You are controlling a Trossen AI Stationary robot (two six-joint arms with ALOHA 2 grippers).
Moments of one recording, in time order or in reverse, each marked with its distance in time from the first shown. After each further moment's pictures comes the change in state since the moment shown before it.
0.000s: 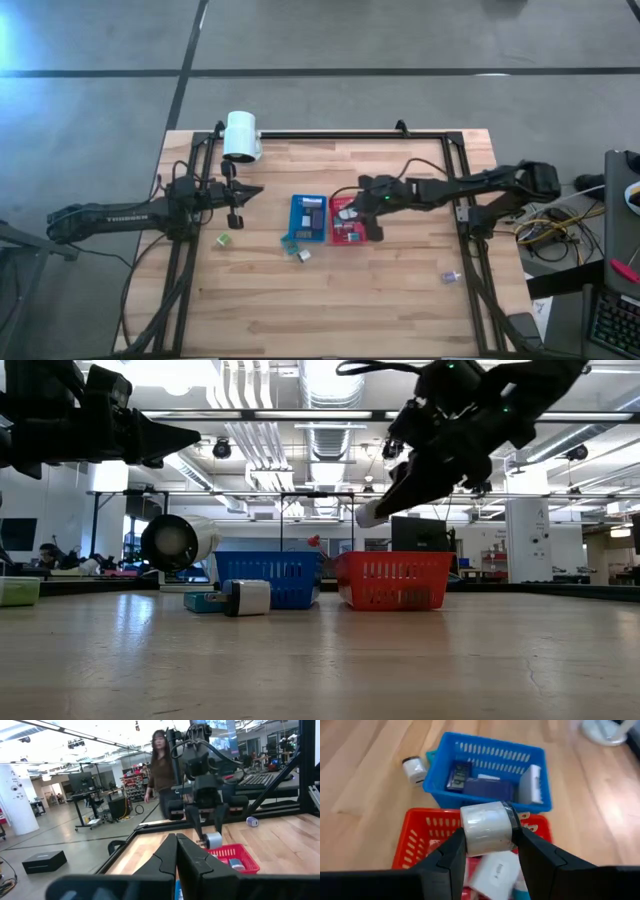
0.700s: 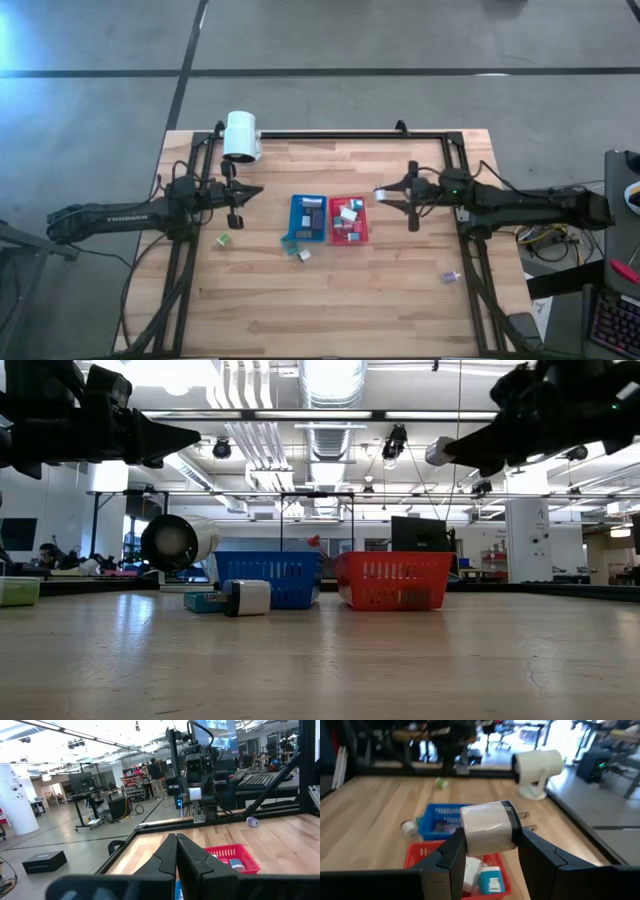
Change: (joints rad) left arm 0.001 0.000 0.000 0.000 0.000 0.000; right arm -0.135 -0.717 -0.433 0.174 -0.036 0.106
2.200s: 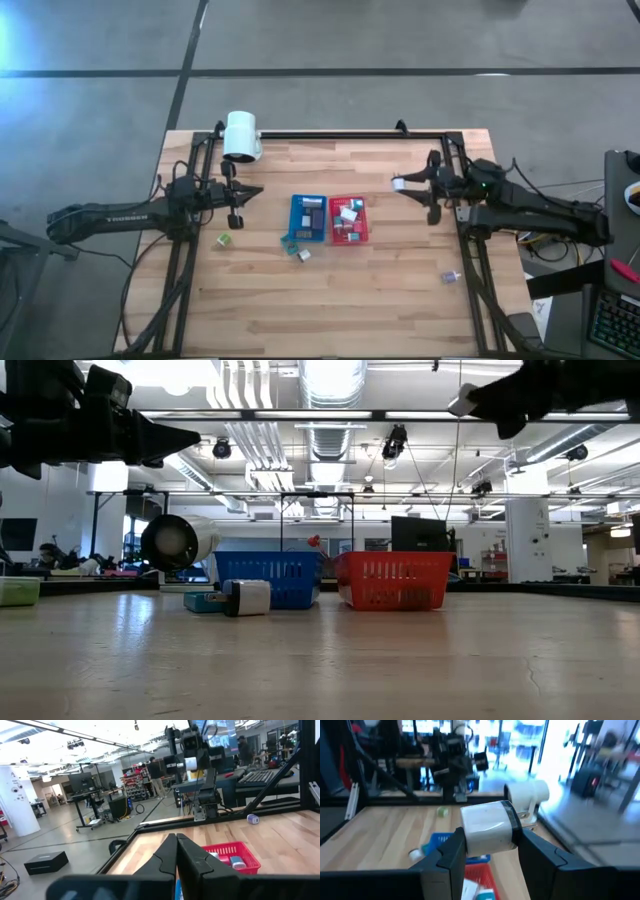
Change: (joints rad) left arm 0.000 -0.001 0.000 -0.008 0.001 0.018; right arm -0.045 -0.229 0.164 -0.316 -0.048 0.034
